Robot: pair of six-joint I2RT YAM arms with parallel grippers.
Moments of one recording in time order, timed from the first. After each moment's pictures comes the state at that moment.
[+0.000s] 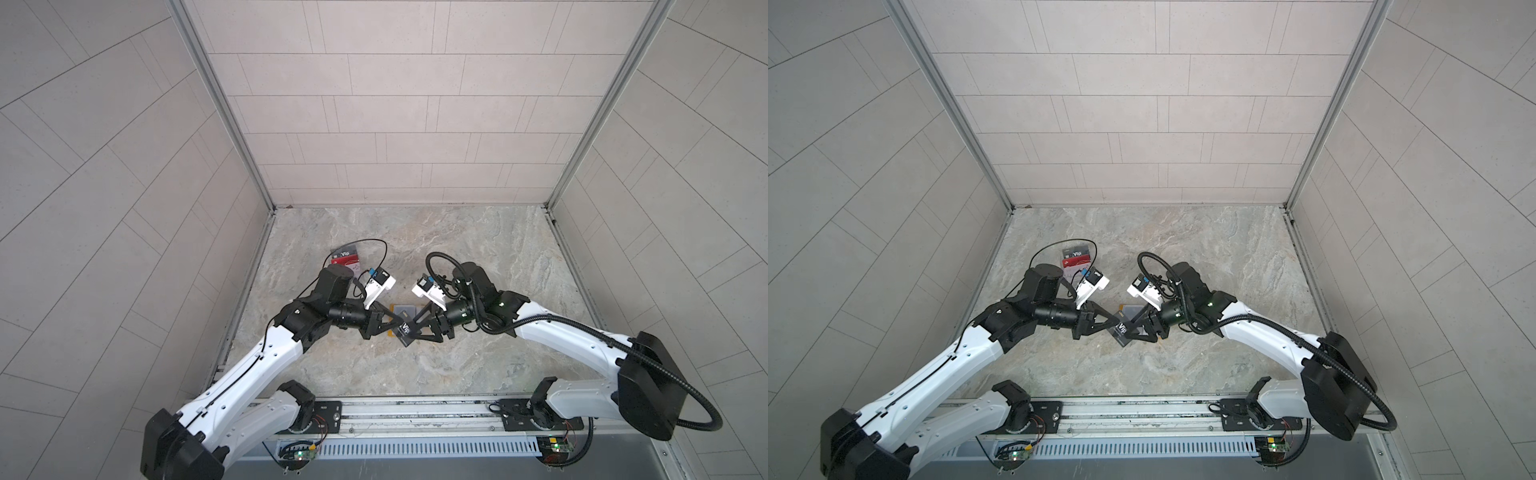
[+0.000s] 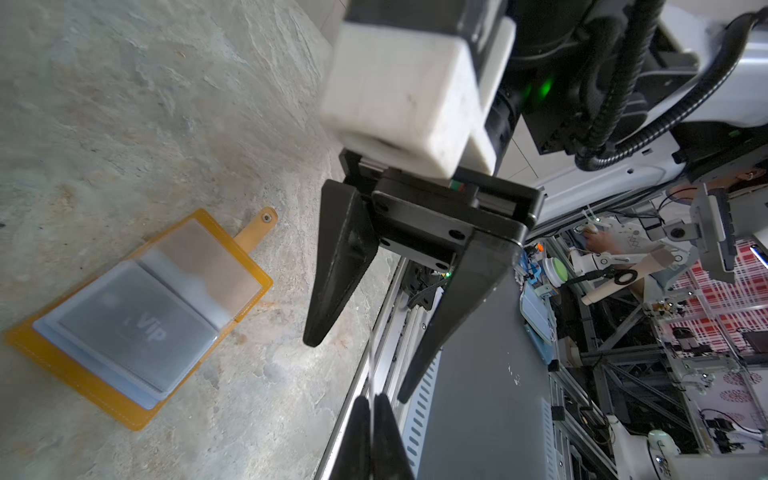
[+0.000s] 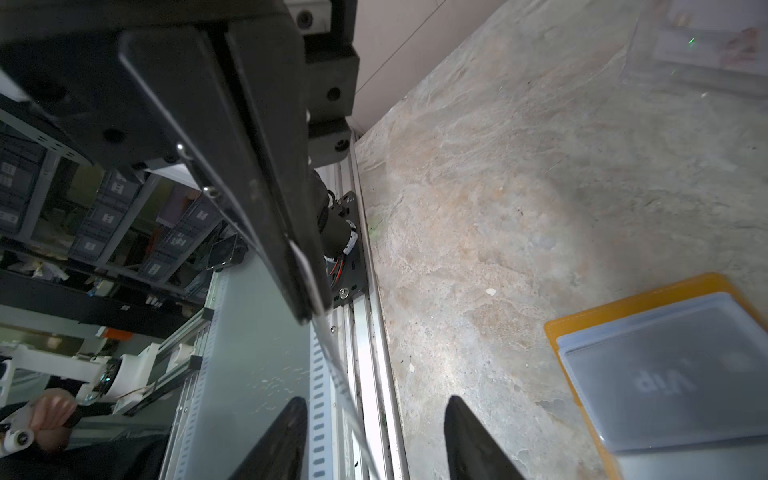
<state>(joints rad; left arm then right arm) -0.55 0.95 0.77 -0.48 0.82 -0.22 0.70 1.26 0.78 -0.14 -0.87 0.21</state>
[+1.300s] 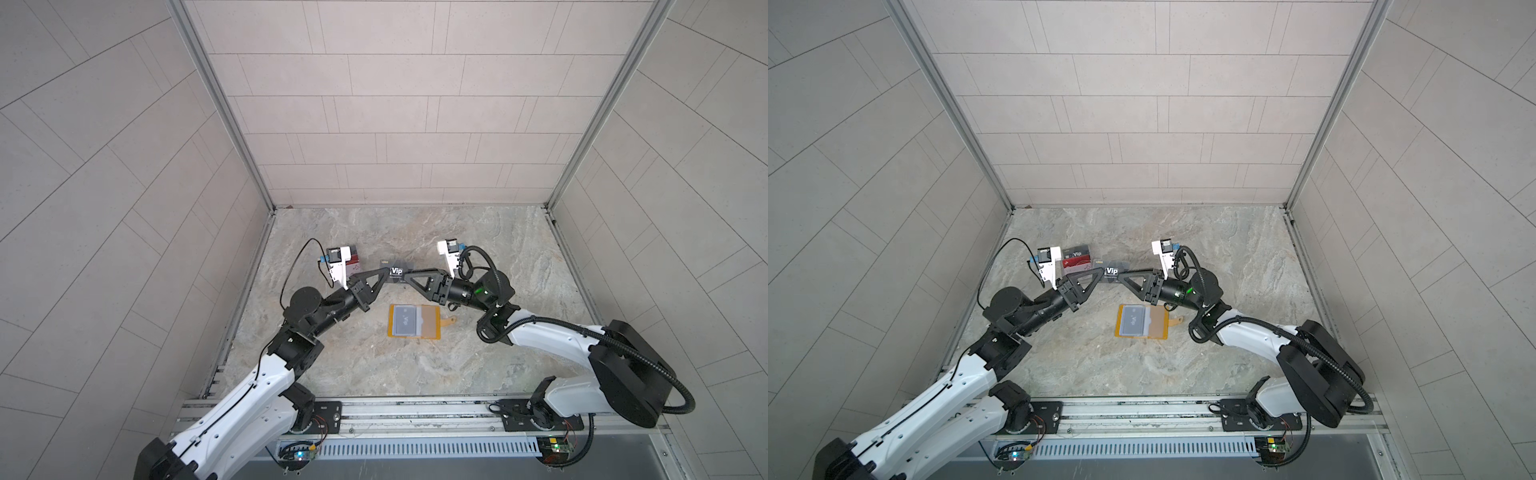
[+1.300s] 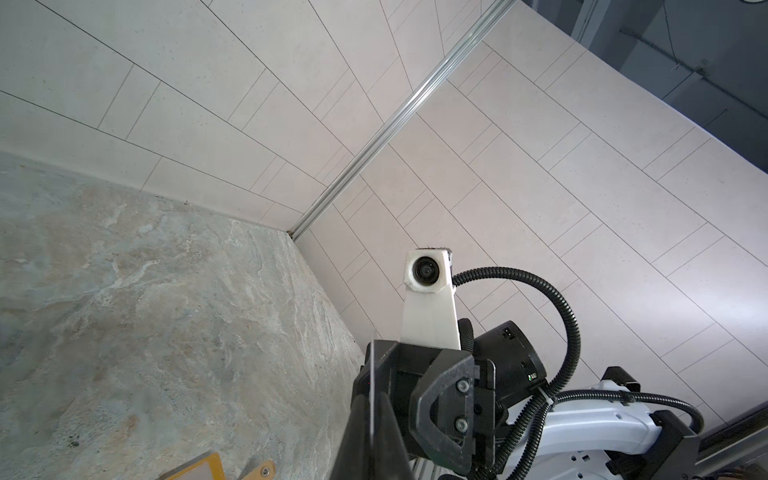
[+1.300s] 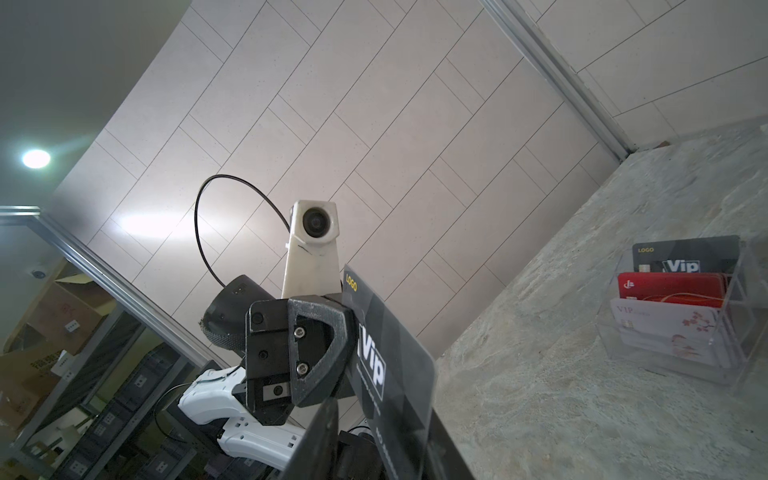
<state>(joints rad) -0.53 0.78 0.49 0.42 0.38 -0.84 0.68 1.38 0.63 1.03 -0.60 1.00</state>
